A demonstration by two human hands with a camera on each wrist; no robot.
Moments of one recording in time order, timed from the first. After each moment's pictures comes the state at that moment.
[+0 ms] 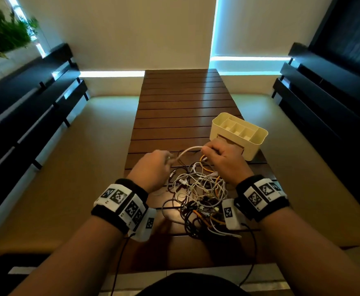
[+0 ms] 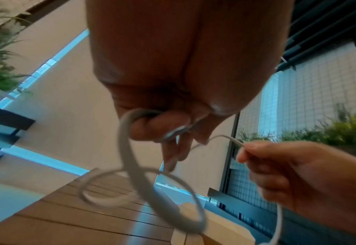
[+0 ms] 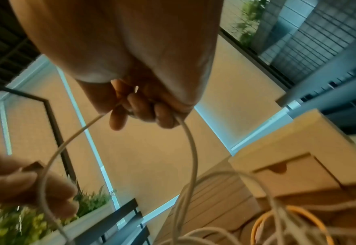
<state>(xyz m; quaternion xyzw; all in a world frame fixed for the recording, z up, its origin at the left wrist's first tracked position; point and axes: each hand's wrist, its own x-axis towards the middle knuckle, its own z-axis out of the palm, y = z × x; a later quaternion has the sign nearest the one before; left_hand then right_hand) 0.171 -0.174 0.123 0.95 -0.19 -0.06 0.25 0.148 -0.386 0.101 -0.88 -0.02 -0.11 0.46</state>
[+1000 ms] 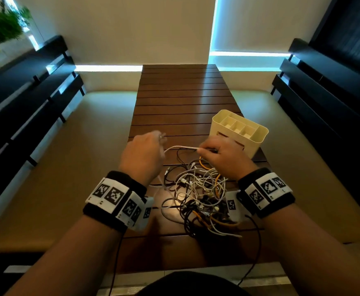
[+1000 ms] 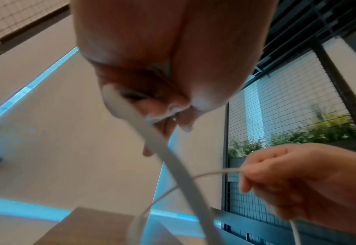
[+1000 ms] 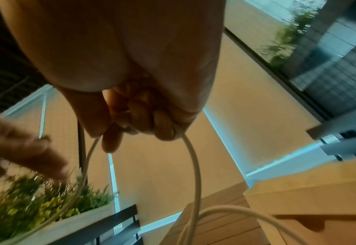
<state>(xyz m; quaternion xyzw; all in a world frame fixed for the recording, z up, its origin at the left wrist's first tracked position) 0.175 -0.171 0.156 0.97 -0.13 0.06 0.20 0.154 -0.382 0.118 -0.93 -0.09 -0.08 0.34</state>
